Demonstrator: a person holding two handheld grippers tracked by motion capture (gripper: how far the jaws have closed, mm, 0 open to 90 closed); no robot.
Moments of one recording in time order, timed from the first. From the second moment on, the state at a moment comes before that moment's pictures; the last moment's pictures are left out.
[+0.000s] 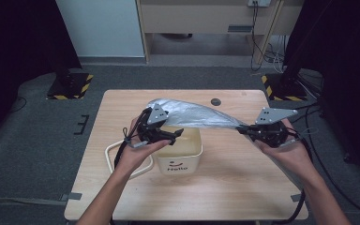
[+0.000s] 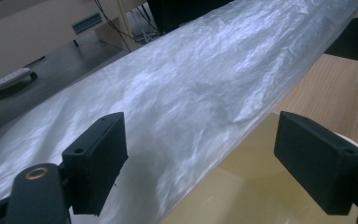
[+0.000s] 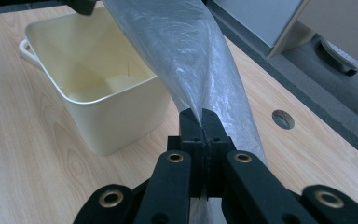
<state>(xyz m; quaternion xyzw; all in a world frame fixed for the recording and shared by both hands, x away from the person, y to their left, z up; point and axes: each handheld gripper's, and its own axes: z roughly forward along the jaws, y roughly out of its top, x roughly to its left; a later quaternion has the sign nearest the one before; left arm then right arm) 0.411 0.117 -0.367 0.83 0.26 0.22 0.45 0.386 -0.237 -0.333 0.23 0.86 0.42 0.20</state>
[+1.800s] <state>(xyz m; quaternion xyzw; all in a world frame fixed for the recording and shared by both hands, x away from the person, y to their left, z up) 0.383 0.113 -0.392 0.84 0.25 0.20 0.43 0.401 -0.168 -0.328 0.18 0.87 0.41 0.19</state>
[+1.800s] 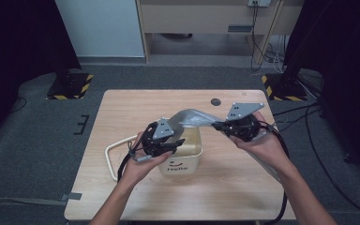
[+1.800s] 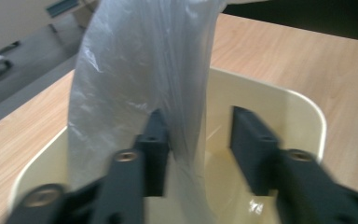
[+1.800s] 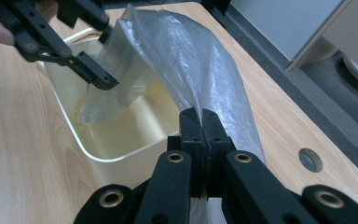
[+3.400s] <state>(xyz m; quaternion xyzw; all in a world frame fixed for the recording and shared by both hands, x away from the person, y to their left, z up) 0.391 0.110 -0.355 0.84 0.25 0.23 0.43 0.391 -0.126 -0.355 0.15 0.88 0.39 0.24</state>
